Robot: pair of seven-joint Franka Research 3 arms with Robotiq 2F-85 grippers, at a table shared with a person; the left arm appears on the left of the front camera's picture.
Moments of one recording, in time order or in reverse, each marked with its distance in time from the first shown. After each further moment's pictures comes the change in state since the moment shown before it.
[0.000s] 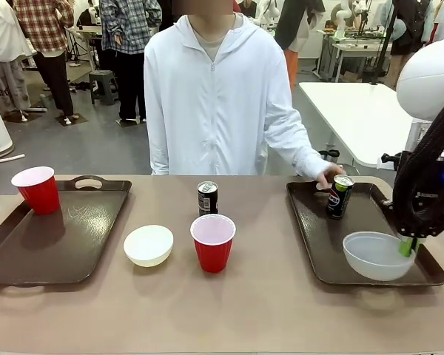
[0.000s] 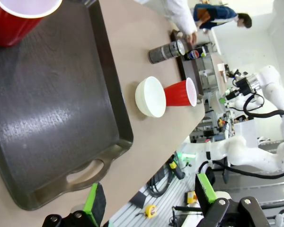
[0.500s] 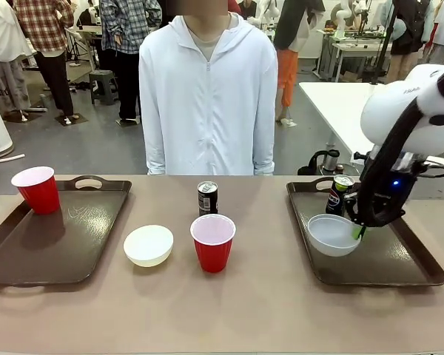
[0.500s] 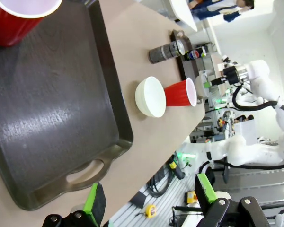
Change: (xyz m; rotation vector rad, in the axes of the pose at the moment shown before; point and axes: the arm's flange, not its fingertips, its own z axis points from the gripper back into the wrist) left arm 0.000 0.000 0.000 0.000 0.000 0.000; right arm 0.075 0.020 -0.041 0.080 -0.168 -0.017
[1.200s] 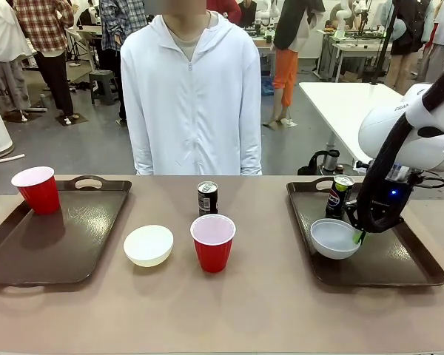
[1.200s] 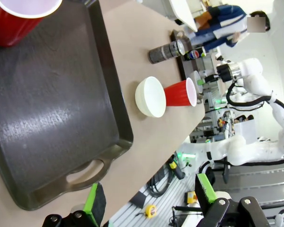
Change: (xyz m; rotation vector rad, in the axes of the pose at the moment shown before) left arm 0.000 0.000 0.000 0.000 0.000 0.000; right arm 0.020 -0.022 -0.025 0.005 -0.008 -0.044
